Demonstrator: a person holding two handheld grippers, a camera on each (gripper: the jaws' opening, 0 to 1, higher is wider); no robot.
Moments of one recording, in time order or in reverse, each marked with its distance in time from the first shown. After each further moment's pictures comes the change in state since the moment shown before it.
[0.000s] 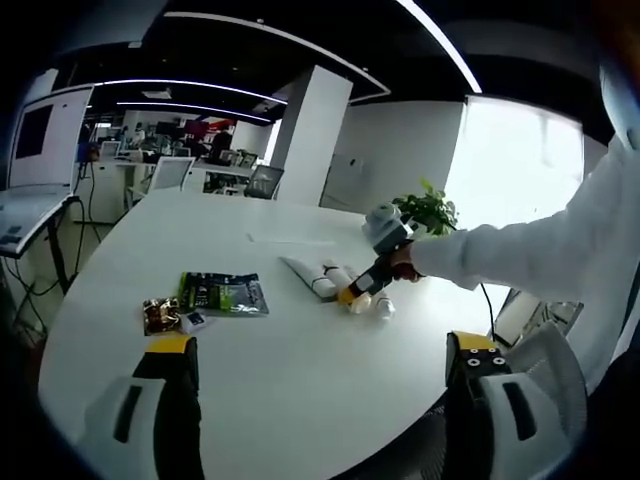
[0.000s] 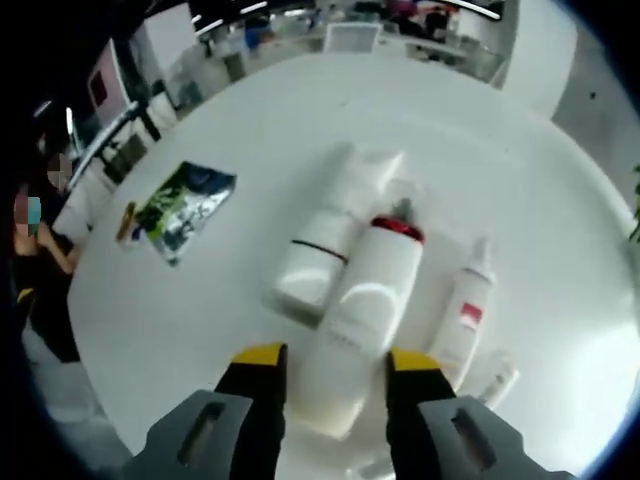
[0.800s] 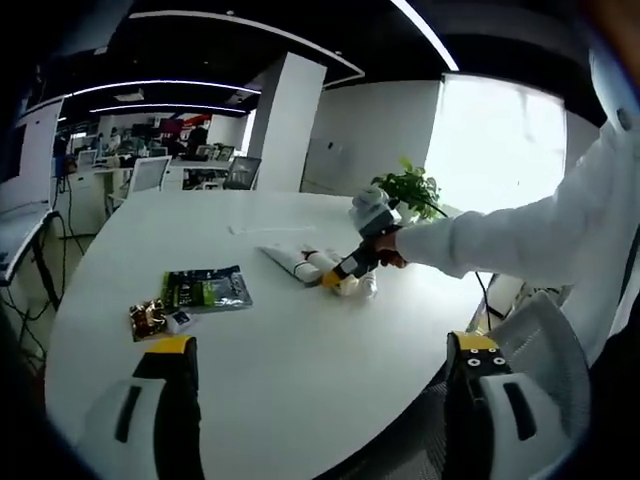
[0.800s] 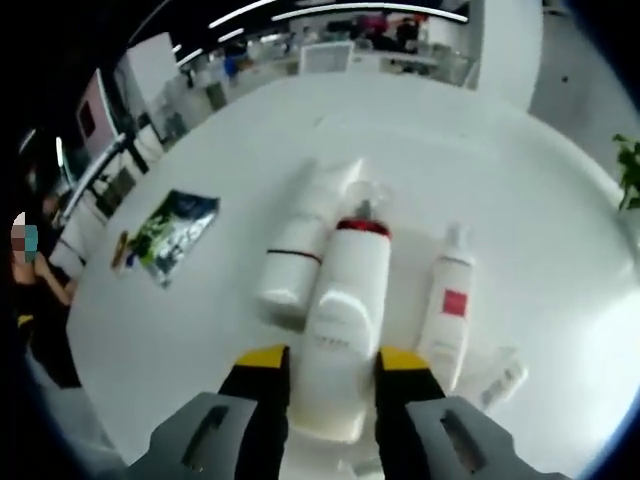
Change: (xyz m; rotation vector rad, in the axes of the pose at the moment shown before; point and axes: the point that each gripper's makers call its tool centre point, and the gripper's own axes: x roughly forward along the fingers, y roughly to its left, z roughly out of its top) left arm 0.004 -0.013 -0.012 0.105 0.084 -0.070; right arm -0.005 -0.009 -0.003 0.120 -0.124 -0.008
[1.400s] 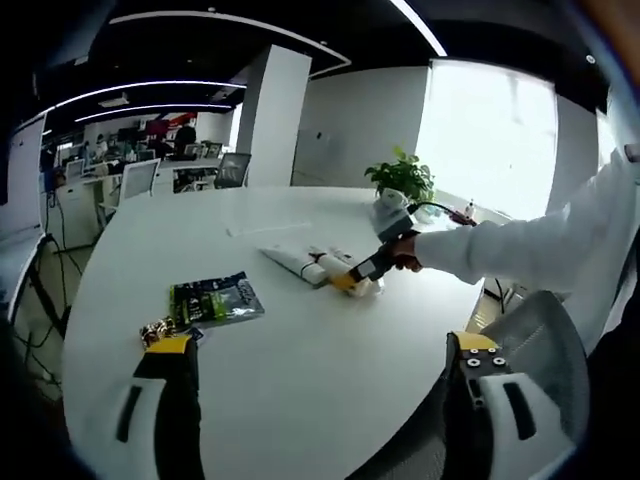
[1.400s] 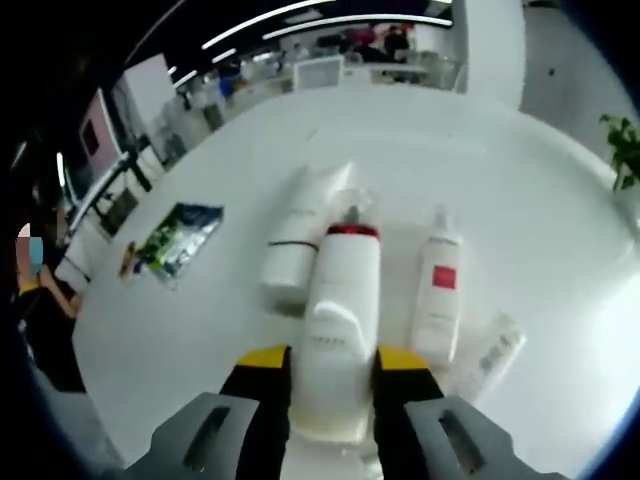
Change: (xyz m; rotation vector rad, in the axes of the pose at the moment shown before) left arm 0.007 0.022 0.024 0.055 0.039 -0.059; right arm -0.005 0.001 -0.008 0.035 -0.067 0.009
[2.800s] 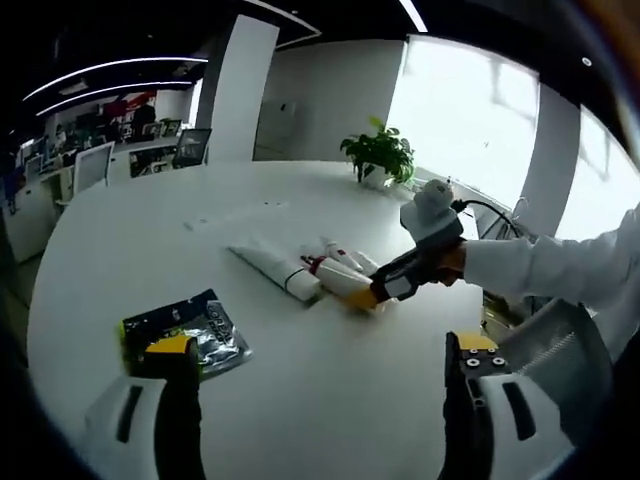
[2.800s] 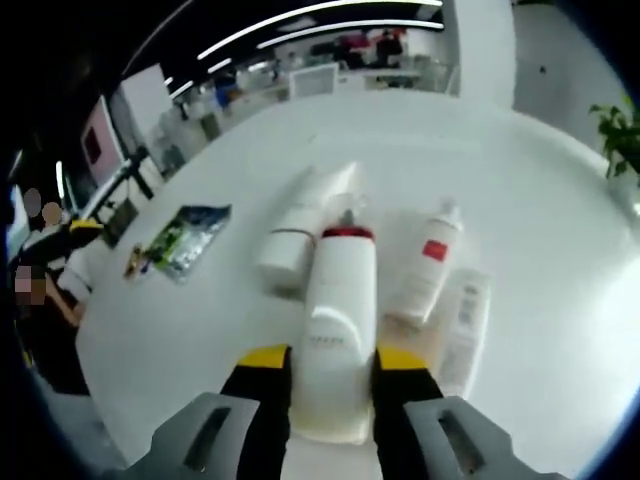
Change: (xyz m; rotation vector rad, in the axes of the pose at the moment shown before) left arm 0.118 0.028 0.008 0.004 0.137 -0.154; right arm -0.009 0.009 -0.013 0.040 -0.047 -0.004
